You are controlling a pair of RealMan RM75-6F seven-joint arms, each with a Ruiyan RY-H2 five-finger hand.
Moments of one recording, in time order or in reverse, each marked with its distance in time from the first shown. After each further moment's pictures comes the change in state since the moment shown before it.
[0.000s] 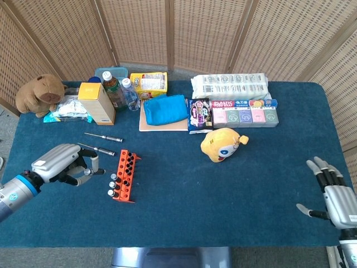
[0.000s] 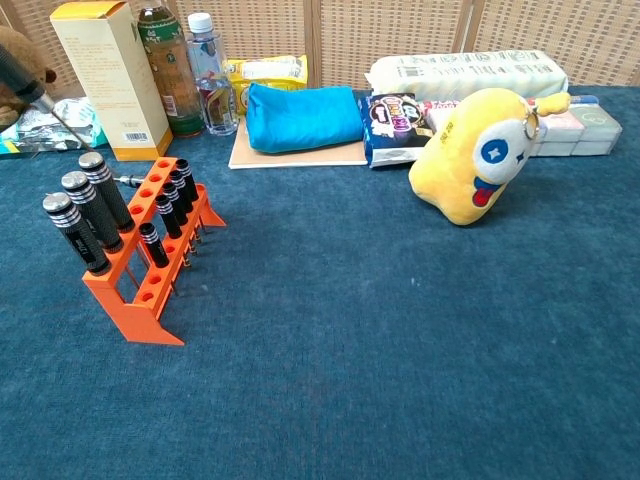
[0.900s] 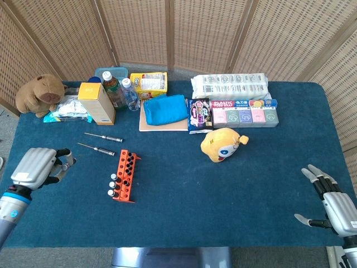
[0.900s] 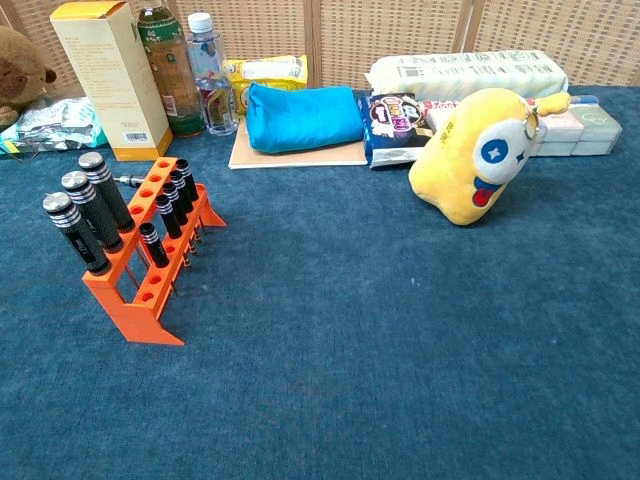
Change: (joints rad) left arm 0.236 -0.241 0.100 -0.071 -0.346 0.453 0.870; right arm 0.003 0.085 -0.068 -0.032 -0.095 -0.051 0.152
